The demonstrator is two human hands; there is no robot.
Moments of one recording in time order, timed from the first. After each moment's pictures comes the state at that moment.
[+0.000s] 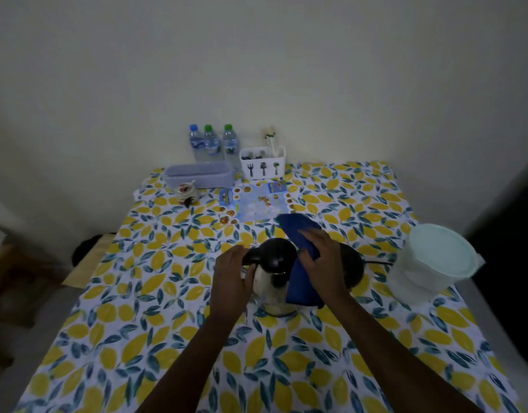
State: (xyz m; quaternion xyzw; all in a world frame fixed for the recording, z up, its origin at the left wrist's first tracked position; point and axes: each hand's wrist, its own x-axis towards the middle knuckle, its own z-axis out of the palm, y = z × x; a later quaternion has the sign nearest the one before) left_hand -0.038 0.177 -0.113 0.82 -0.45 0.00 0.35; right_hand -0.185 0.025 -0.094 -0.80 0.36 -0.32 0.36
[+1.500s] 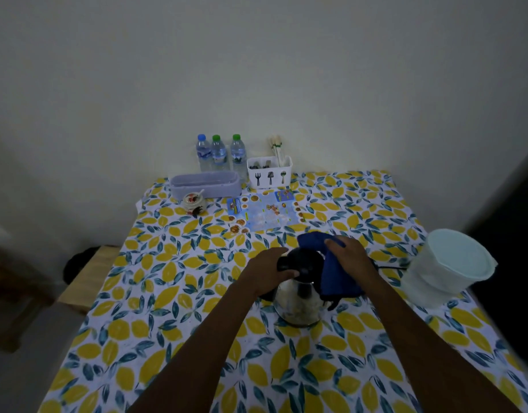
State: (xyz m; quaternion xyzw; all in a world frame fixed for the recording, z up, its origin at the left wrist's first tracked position) left_hand 0.018 0.141 -0.083 0.77 -0.55 -0.27 0.20; right_hand -0.157 -0.004 -0.080 -0.74 0.47 -0.20 0.44
